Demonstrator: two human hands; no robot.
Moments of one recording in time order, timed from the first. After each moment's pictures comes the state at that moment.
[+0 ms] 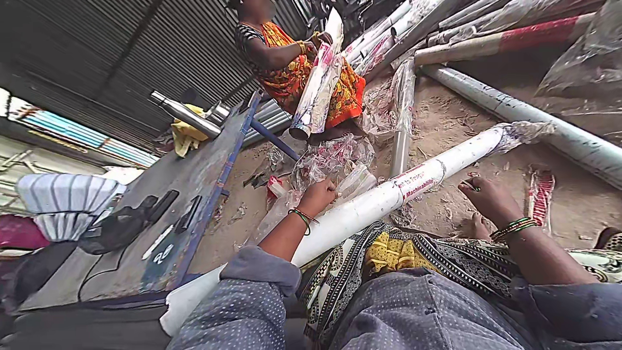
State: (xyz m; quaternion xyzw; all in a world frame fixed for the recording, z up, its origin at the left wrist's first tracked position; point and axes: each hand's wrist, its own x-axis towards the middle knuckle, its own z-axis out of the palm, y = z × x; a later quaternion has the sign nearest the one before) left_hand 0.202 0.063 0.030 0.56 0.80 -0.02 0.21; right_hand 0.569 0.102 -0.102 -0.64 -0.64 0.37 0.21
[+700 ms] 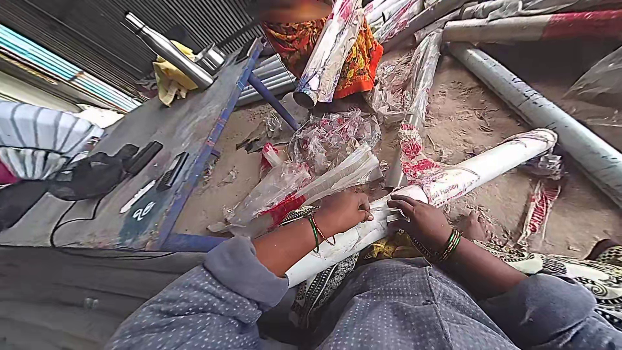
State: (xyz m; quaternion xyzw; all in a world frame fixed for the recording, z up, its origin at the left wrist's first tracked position) left_hand 0.259 0.006 0.028 0.65 0.68 -0.14 0.30; right_hand 0.454 0.048 -0.097 -0.35 -0.86 0.35 0.12
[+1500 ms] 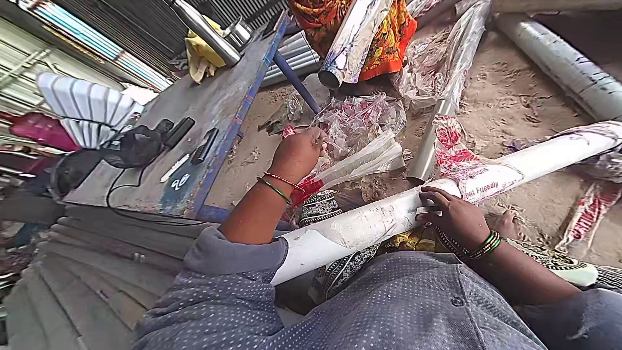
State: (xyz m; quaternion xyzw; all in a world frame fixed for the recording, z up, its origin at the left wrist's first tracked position) left_hand 0.160 0.002 0.095 0.55 0.83 0.03 0.08; right_hand 0.454 0.038 -0.119 -0.36 -0.86 0.29 0.21
